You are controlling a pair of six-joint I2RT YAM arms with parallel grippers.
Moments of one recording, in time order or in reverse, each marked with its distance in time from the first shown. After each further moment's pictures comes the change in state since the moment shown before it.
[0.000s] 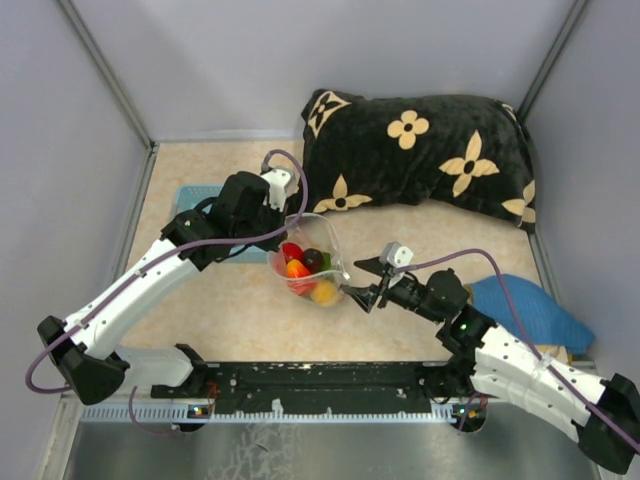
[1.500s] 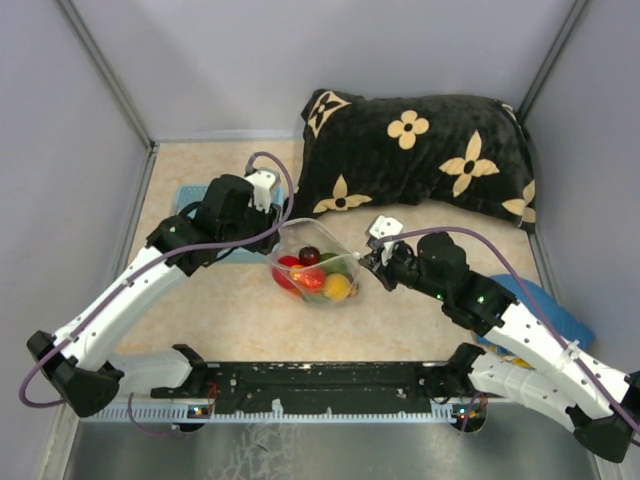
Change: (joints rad) left arm 0.054 -0.048 -0.049 -0.033 -0.054 0.048; right arm 0.000 0.123 0.472 -0.667 0.128 -0.164
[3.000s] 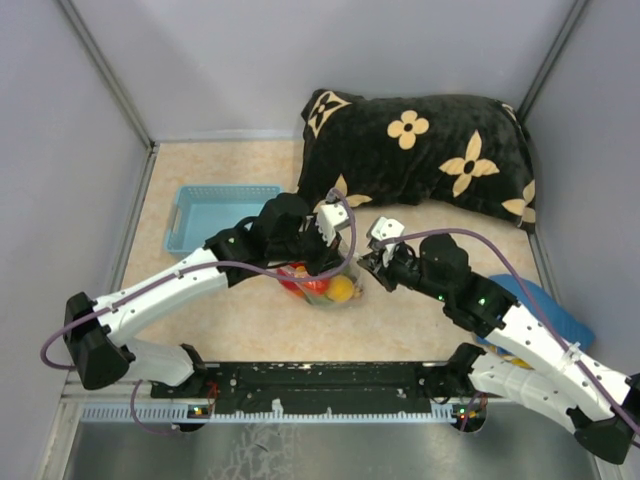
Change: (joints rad) left arm -0.254 0.138 -0.064 0.402 0.412 0.164; right arm 0.000 -0.008 -0.002 0.015 -0.019 0.002
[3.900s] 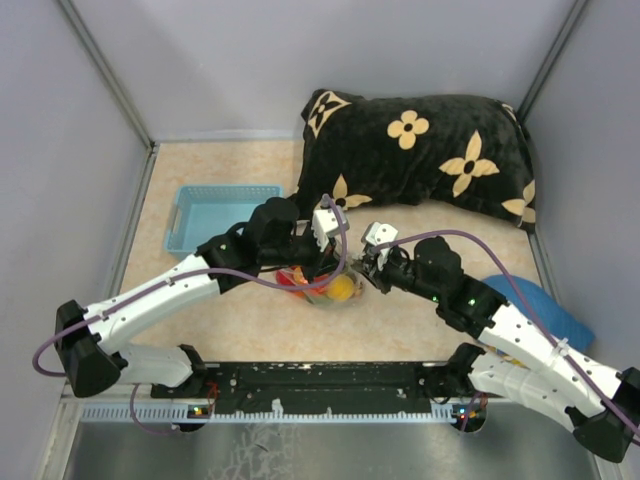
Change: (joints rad) left arm 0.000 -0.068 -0.084 0.083 0.071 0.032; right arm -0.004 0.013 -0.090 0.129 -0.046 -0.016
